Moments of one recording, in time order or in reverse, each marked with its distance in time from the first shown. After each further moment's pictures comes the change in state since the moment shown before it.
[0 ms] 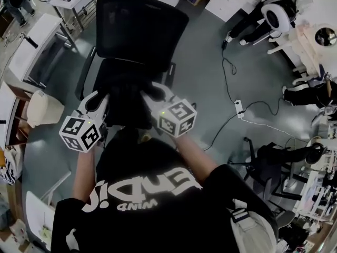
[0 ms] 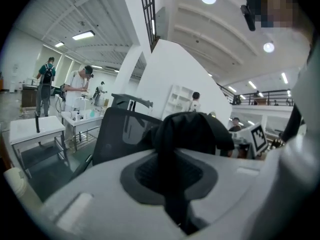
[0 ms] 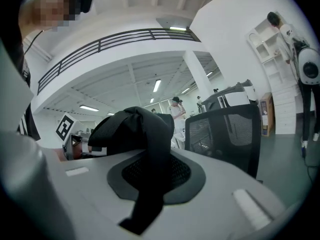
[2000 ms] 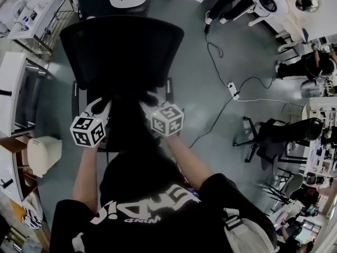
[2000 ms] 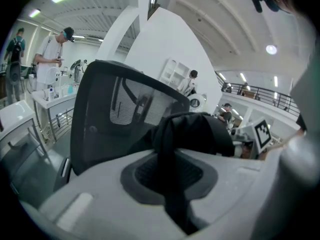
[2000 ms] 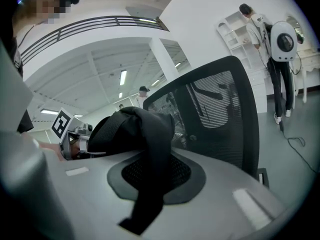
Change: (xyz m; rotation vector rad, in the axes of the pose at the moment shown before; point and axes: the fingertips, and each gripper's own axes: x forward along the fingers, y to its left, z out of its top) left arm 0.234 0.195 -0.030 -0.013 0.291 -0.206; right arm 0.175 -0.214 -0.053 0.204 0.071 -0.313
